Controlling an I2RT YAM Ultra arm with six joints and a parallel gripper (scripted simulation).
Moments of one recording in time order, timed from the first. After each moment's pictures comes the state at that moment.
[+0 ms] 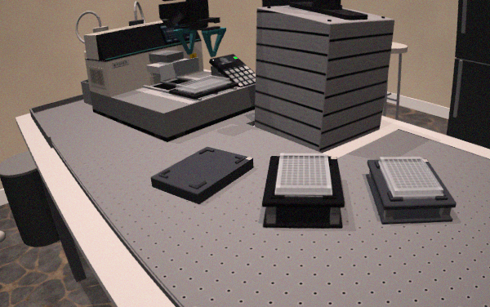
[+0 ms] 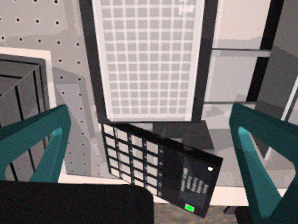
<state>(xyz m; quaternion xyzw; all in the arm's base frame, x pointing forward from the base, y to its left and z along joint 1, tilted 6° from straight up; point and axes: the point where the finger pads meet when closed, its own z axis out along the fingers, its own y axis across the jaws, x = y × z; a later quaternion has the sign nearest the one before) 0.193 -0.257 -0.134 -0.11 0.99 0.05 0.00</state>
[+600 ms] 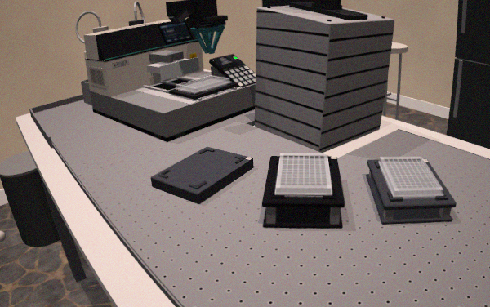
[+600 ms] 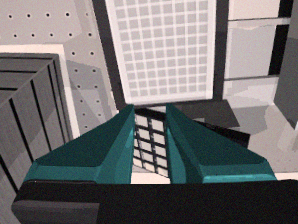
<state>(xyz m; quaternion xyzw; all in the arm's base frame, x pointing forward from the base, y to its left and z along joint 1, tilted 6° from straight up) 0.172 -0.249 -0.129 -0.06 1.00 0.06 0.00</state>
